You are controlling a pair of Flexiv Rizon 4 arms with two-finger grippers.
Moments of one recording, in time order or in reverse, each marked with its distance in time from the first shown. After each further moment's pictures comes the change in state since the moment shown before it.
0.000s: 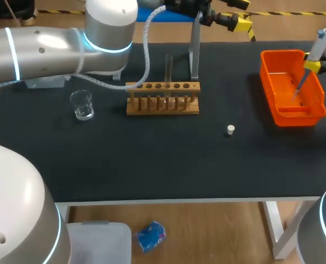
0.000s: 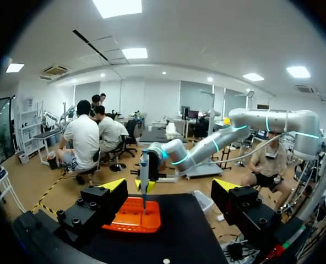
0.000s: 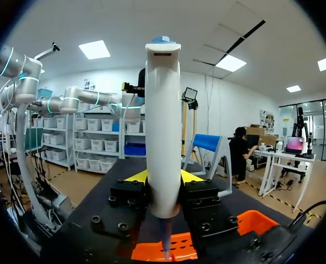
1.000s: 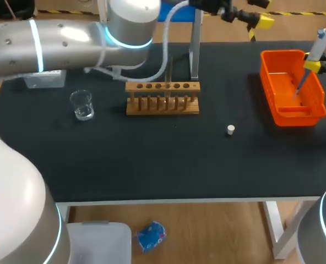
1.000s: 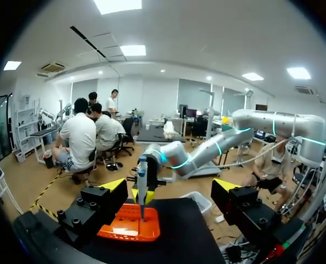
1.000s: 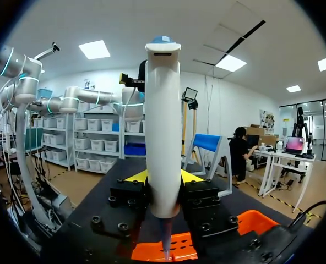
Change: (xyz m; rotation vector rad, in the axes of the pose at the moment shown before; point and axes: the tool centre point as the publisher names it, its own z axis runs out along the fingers) left arm -0.011 -0.018 0.052 -0.019 0.020 -0.023; right arm 0.000 0.000 0.000 0.000 0.000 0.000
